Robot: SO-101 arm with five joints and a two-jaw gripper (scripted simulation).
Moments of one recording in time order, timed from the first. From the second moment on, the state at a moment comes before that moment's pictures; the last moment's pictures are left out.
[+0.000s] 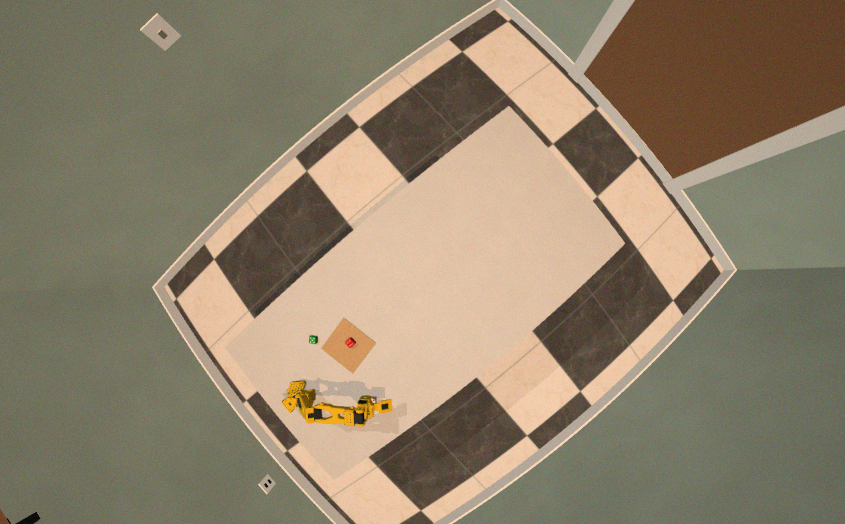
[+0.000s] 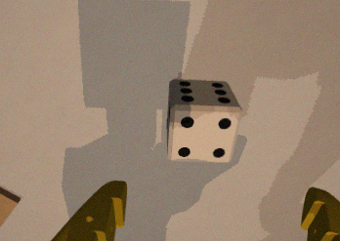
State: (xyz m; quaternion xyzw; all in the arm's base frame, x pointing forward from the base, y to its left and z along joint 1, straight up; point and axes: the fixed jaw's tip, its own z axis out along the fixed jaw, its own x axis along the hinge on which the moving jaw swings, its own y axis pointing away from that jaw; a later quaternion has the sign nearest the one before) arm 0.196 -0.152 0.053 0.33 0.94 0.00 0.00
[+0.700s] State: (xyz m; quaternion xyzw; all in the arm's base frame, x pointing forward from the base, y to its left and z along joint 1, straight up) arm 0.198 -0.154 0.032 0.33 0.94 0.00 0.00
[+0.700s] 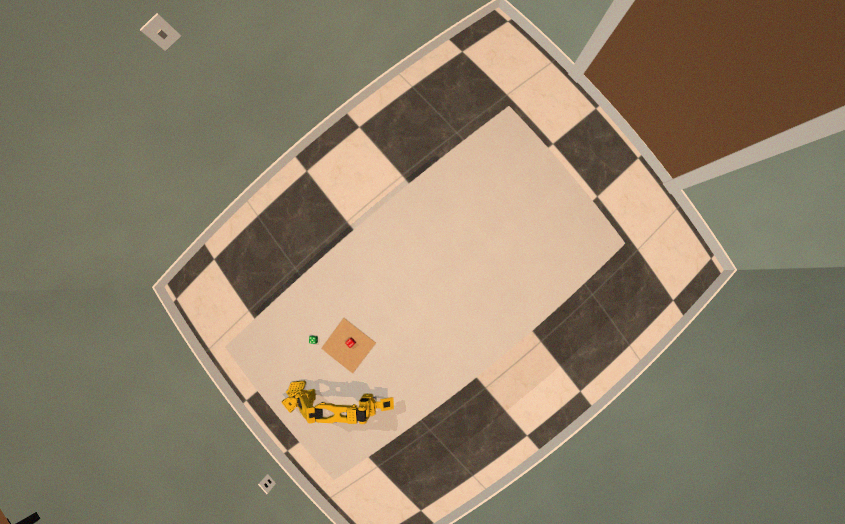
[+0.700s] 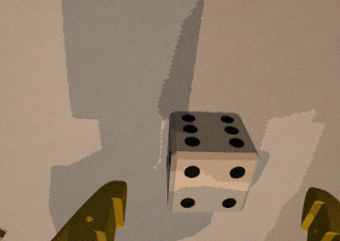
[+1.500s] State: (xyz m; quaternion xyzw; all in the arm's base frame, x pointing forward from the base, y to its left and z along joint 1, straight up) arm 0.198 -0.154 0.015 0.33 0.94 0.00 0.01
